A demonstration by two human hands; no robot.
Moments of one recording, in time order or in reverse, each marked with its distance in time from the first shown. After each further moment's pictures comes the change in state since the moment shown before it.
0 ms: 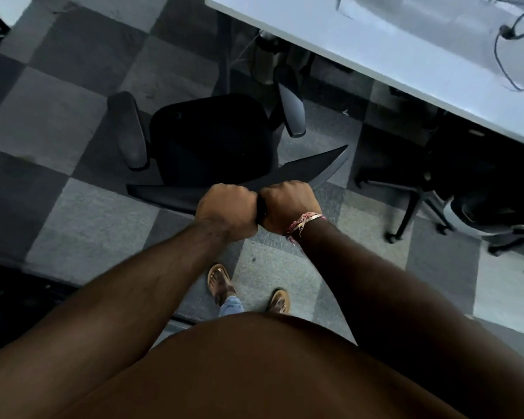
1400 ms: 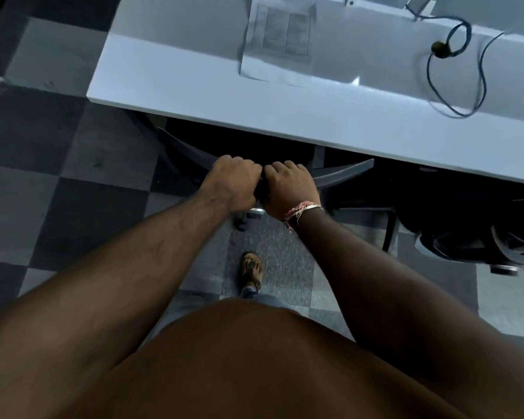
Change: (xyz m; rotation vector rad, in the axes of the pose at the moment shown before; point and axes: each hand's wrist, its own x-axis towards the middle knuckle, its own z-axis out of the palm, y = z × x) left_hand 0.390 0.090 -0.095 0.157 0.022 0.227; right_hand 0.131 0.345 0.011 0.141 0.143 0.250
